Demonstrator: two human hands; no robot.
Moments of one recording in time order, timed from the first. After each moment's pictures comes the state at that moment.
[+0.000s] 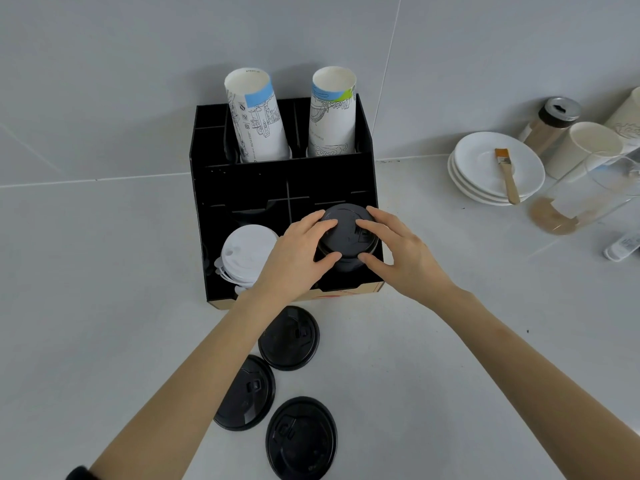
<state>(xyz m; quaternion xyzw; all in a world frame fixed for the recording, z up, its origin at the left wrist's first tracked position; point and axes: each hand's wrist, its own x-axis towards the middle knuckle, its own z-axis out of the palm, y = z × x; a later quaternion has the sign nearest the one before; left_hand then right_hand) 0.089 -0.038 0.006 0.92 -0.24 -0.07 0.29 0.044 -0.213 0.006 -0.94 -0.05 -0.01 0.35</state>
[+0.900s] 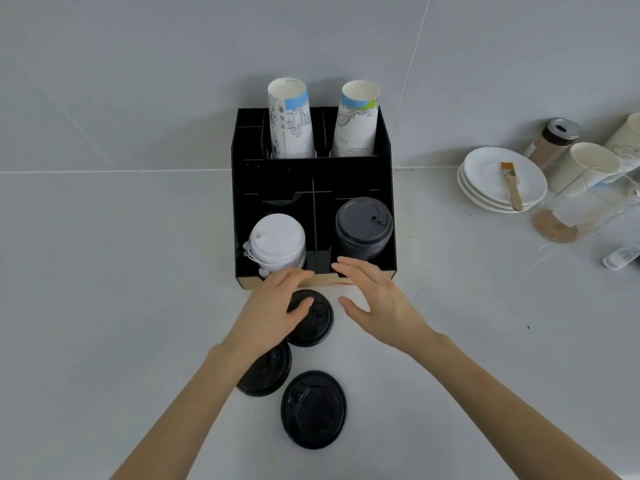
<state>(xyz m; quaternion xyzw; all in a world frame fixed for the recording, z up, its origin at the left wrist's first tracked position) 0.008 0.036 -0.006 0.92 -0.22 -0.07 0.33 -0.020 -0.153 -0.002 -0.93 -0.13 0.01 0.34</state>
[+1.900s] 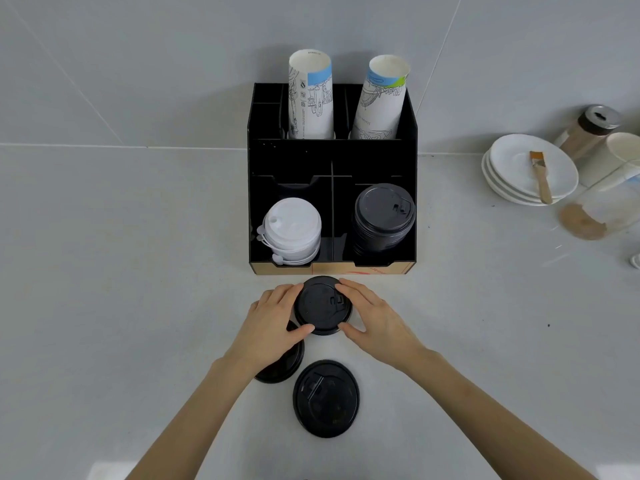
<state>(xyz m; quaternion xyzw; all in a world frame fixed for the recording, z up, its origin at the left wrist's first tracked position) -0.012 0.062 -0.047 0.94 -0.15 -0.17 0.25 -0.035 -0.129 -0.042 -0.93 -0.11 0.12 0.34</state>
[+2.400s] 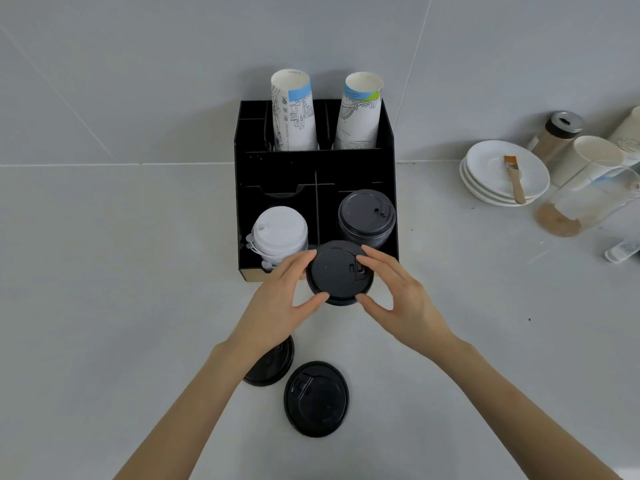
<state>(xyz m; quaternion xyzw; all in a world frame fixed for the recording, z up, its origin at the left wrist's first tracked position) -0.003 0.032 0.005 0.89 -0.20 -0.07 0.40 -0.039 -0.163 0.009 -0.91 -0.07 -0.01 0.41</state>
